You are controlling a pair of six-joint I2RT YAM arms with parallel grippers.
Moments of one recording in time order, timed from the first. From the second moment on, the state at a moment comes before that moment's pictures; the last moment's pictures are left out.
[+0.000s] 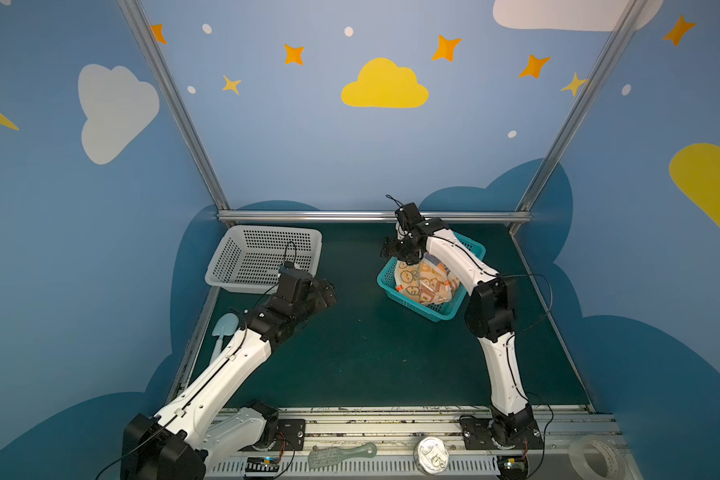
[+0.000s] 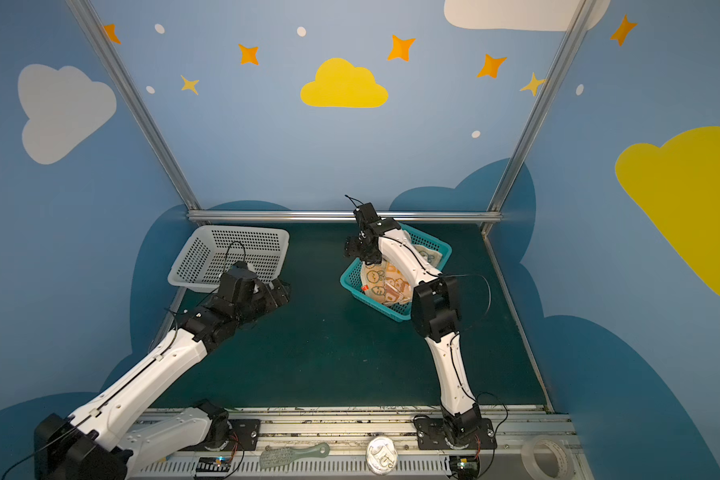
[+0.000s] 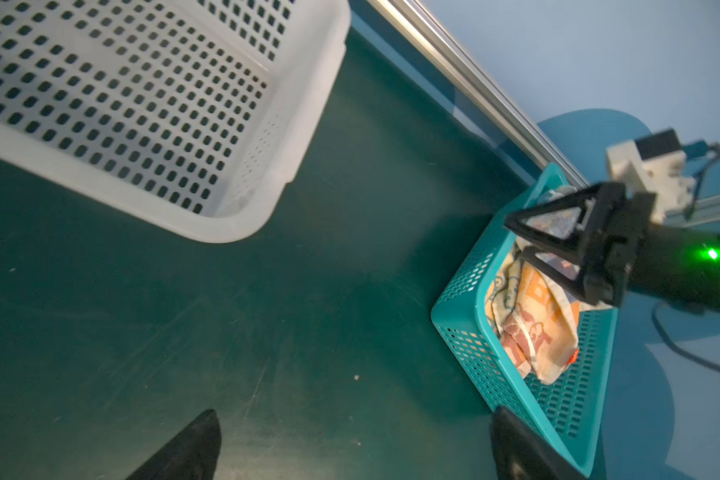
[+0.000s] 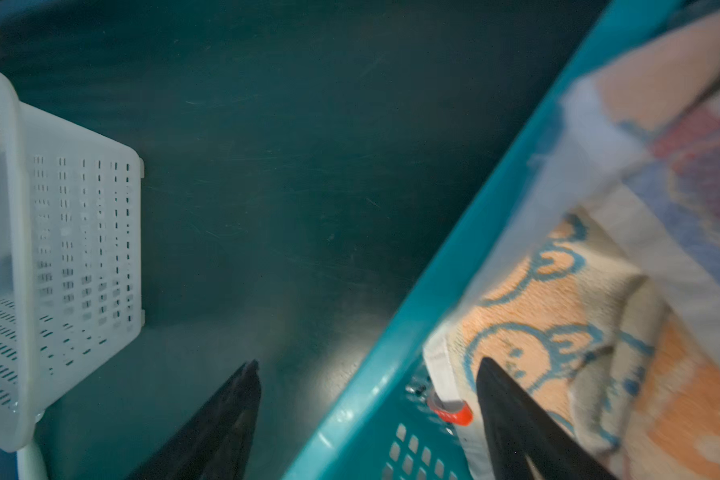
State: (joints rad) left arm -0.44 1.08 0.87 -0.49 -0.08 -0.81; right arm 0.53 2.32 2.25 -0.99 -0.11 0.53
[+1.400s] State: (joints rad) left arm -0.71 1.38 1.05 -0.36 -0.15 -0.60; right arm 0.37 1.92 1.60 -1.14 0.26 0.37
